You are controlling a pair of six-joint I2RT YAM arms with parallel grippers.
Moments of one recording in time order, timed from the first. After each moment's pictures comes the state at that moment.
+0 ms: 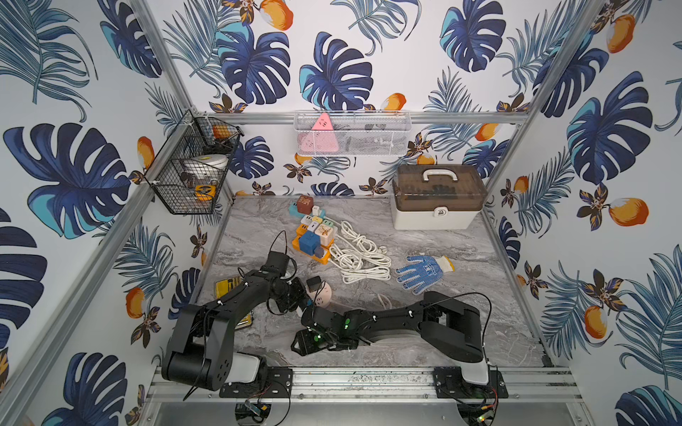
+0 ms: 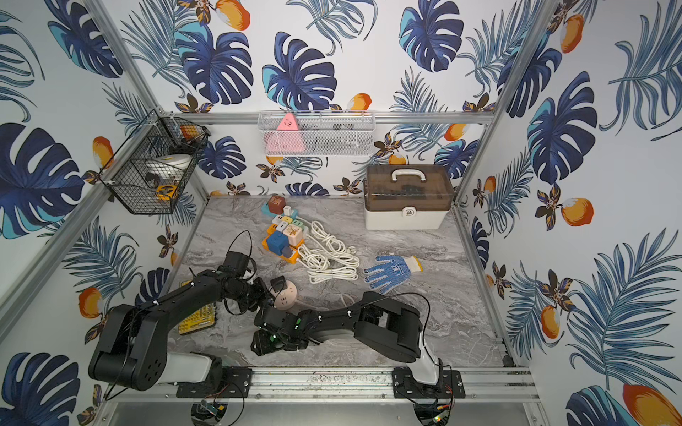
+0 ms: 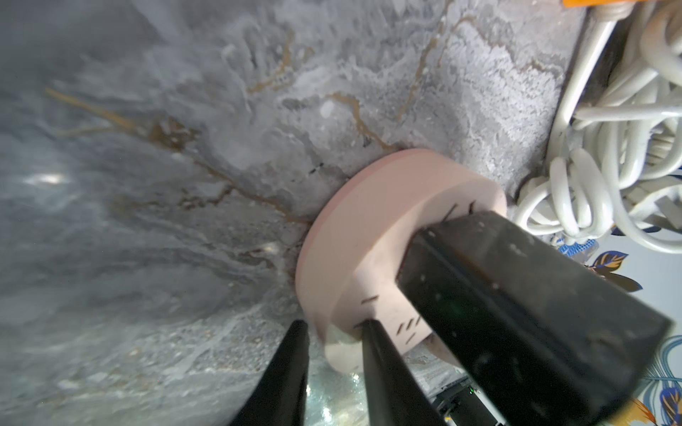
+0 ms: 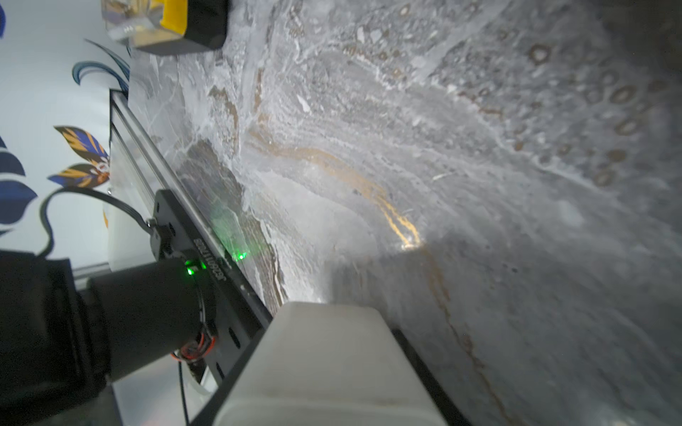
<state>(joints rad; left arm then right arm) -0.11 1.39 0.67 -0.57 0.42 -0.79 1.32 2.03 1.22 -0.02 -0.16 0.98</state>
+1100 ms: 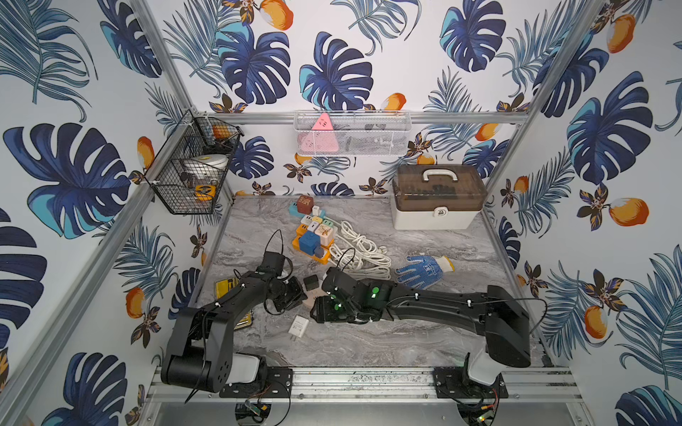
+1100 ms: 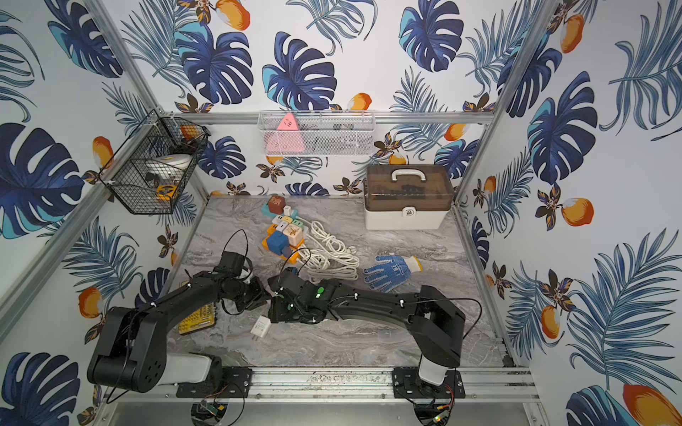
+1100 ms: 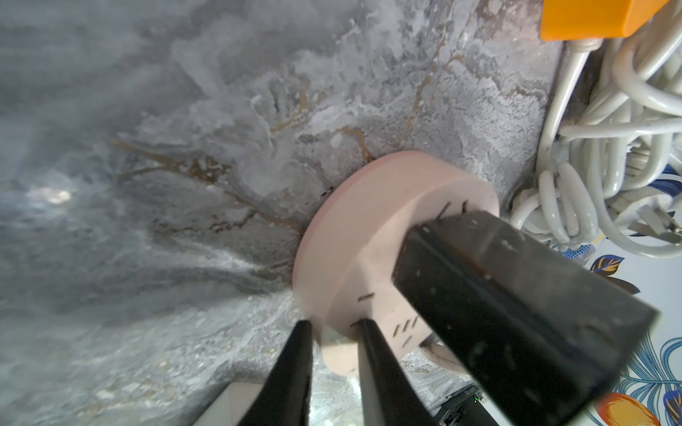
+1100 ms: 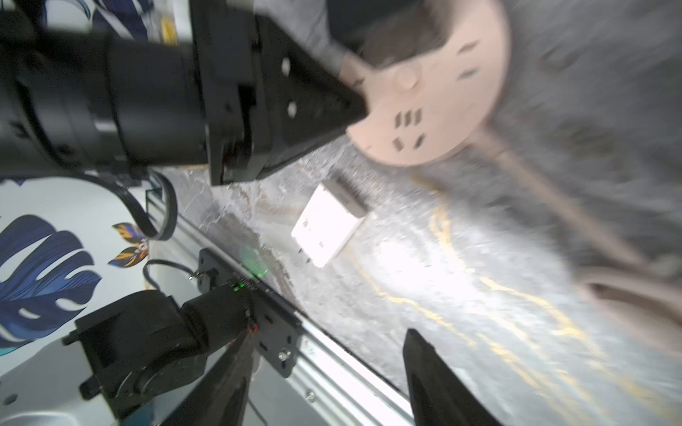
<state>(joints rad) -0.07 1.37 0.64 -0.54 0.42 -0.76 1.16 1.69 1.27 -0.48 -0.03 0.95</state>
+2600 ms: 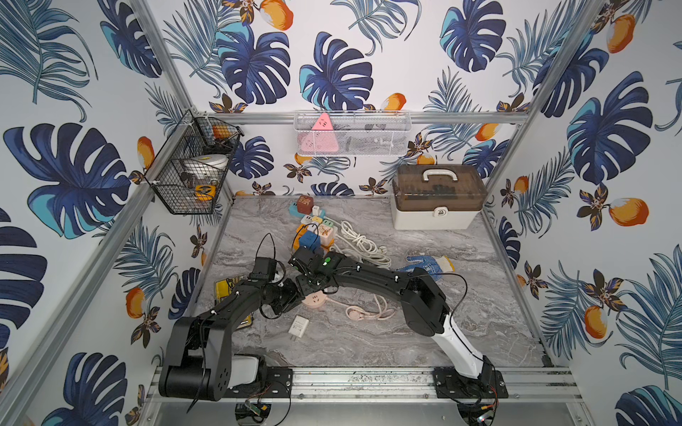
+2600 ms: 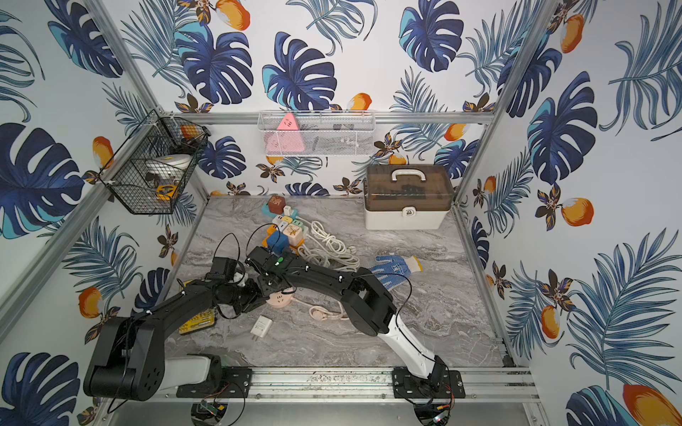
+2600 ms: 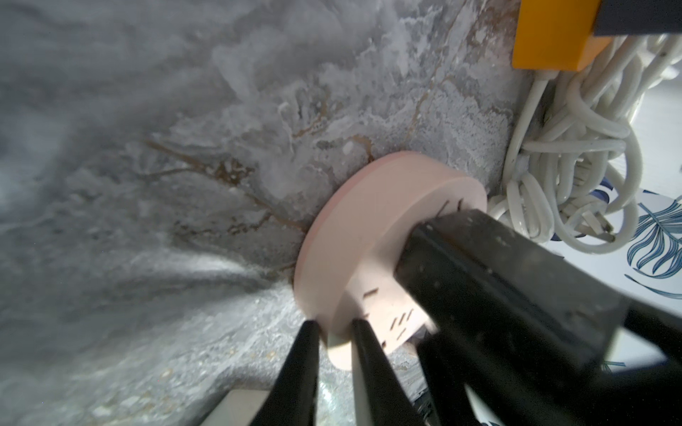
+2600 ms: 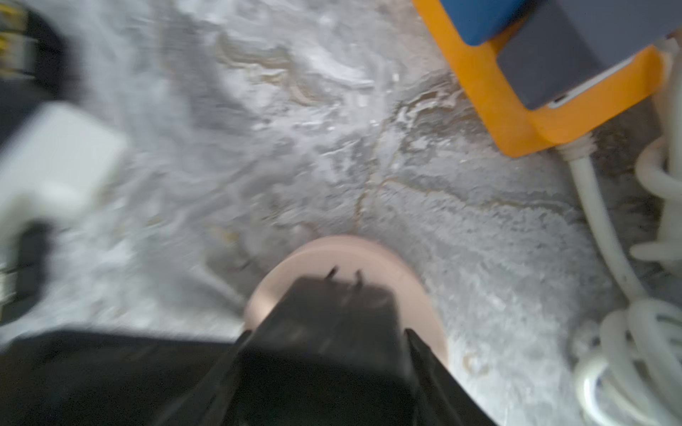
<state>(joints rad) -0.01 1.32 0.56 -0.44 0.51 -0.78 1.08 2.34 1.99 -0.78 0.19 0.55</state>
